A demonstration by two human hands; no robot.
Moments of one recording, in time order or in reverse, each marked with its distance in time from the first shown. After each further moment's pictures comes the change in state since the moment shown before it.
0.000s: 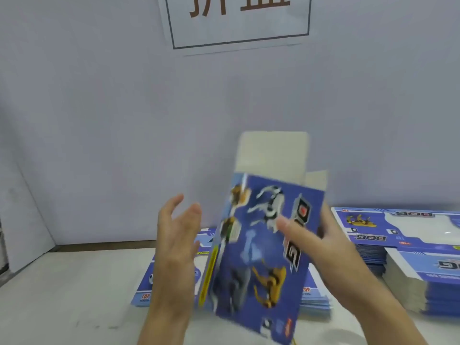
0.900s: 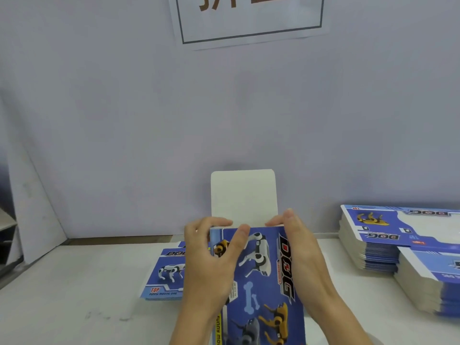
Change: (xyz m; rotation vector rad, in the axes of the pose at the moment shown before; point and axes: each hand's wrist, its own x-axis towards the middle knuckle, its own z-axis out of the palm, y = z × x) left_hand -0.004 -0.034 0.006 0.325 -0.044 0.085; right_hand 0.003 0.041 0.036 -0.081 0.075 0.060
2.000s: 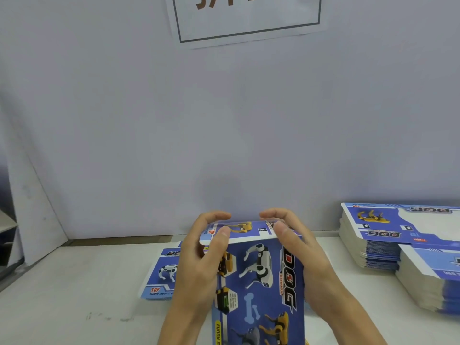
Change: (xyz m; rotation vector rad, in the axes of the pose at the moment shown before) left_hand 0.000 -0.002 -0.019 -0.251 -0.160 -0.044; right_hand 0.000 0.000 -0.014 0.161 -0.206 0.016
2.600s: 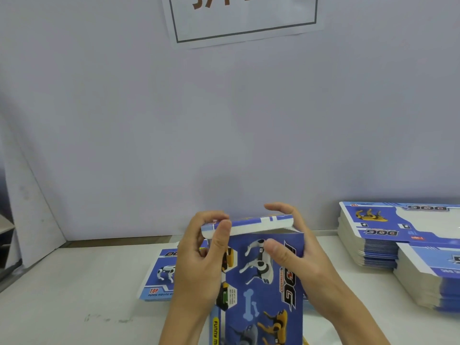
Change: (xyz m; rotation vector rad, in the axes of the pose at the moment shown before) left_hand 0.000 0.006 0.008 0.088 0.053 0.121; right_hand -0.006 -0.005 -0.003 -0.043 -0.037 -0.018
